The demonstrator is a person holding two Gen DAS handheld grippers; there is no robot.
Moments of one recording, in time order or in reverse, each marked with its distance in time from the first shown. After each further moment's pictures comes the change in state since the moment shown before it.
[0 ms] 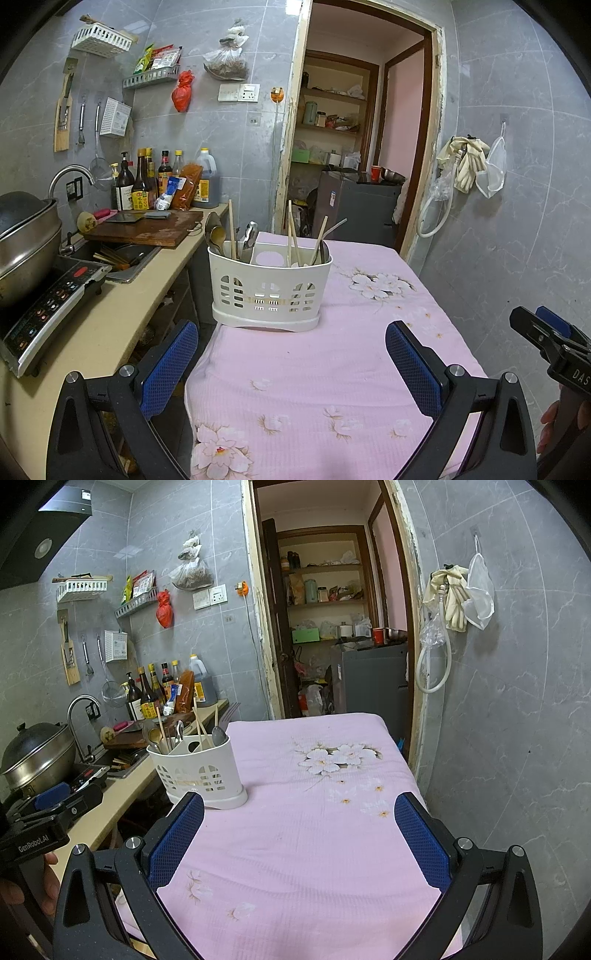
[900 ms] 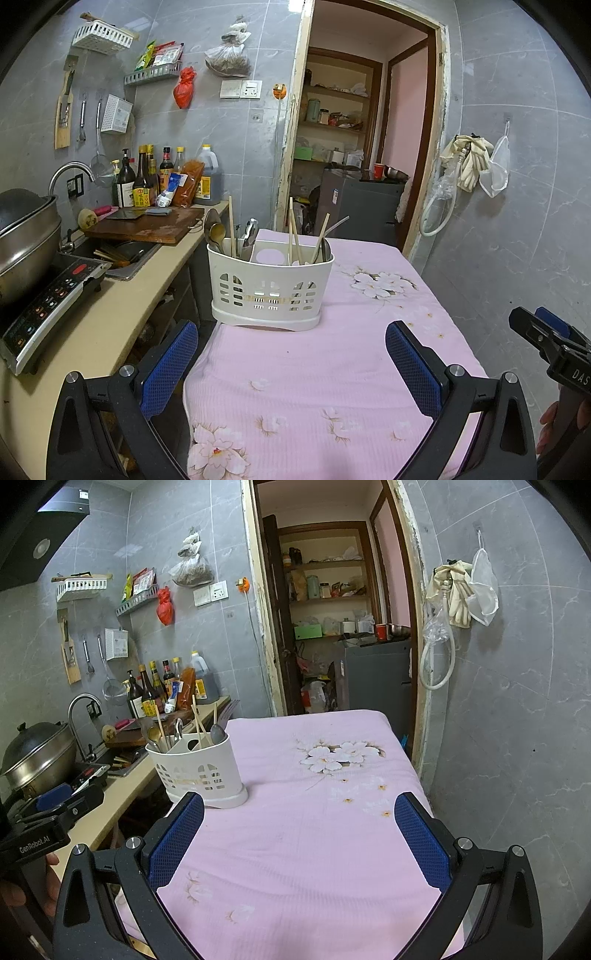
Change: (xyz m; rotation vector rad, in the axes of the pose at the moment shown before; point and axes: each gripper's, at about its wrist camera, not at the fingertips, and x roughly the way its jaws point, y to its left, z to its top) left arm 0.007 -0.002 -0.001 -0.002 0.012 0.005; right arm 0.003 0.005 -0.010 0.003 0.011 0.005
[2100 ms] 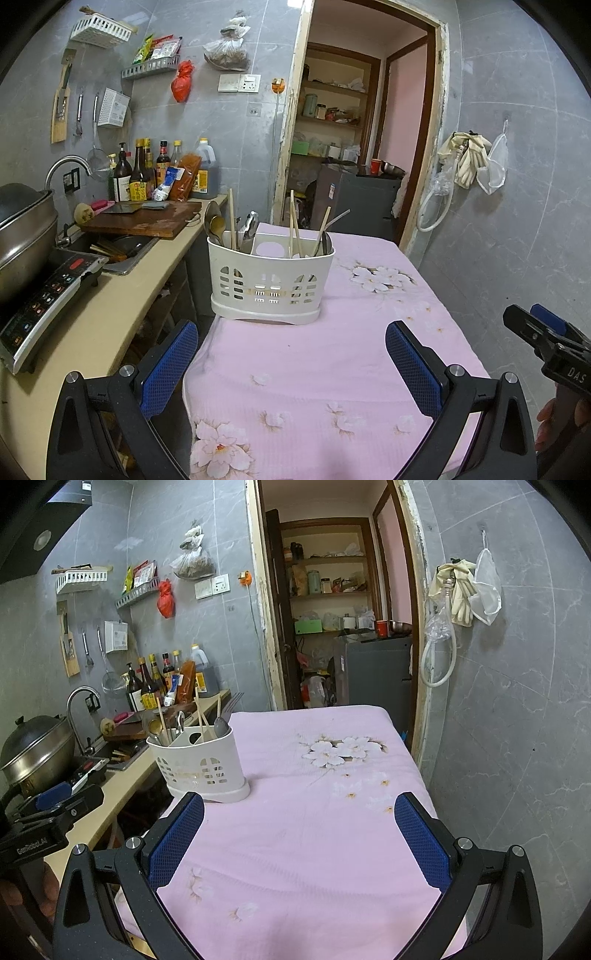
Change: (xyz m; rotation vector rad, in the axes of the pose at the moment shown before) left arm 0.002 0.007 -0.003 0.004 0.024 -0.012; right arm 0.000 -0.001 -0.009 -0.013 0.020 -0.001
